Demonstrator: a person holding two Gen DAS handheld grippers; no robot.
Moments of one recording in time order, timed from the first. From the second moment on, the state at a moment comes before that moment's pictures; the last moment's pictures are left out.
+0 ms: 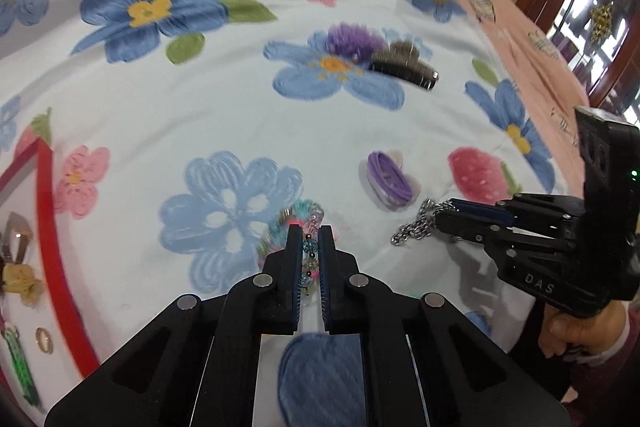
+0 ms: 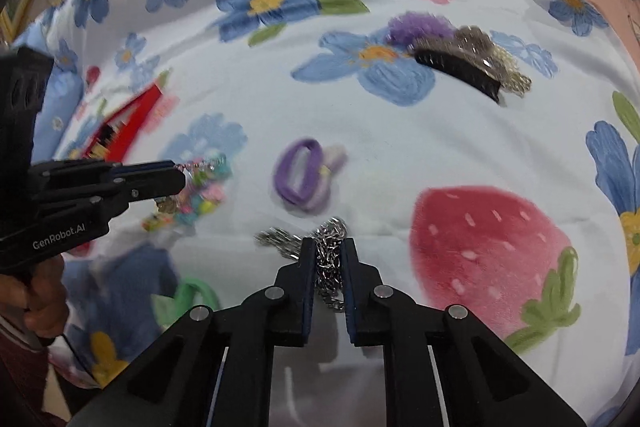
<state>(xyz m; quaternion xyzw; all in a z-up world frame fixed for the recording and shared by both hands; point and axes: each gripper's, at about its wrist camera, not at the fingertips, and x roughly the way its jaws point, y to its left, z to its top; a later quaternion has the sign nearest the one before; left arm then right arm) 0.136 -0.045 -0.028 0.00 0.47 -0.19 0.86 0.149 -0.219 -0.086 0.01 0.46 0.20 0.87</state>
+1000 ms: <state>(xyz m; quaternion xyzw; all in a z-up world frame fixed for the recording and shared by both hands) 0.044 0.122 0.034 -0.13 0.39 -0.07 0.91 0.124 -0.099 0.010 0.01 0.36 0.34 0.87</state>
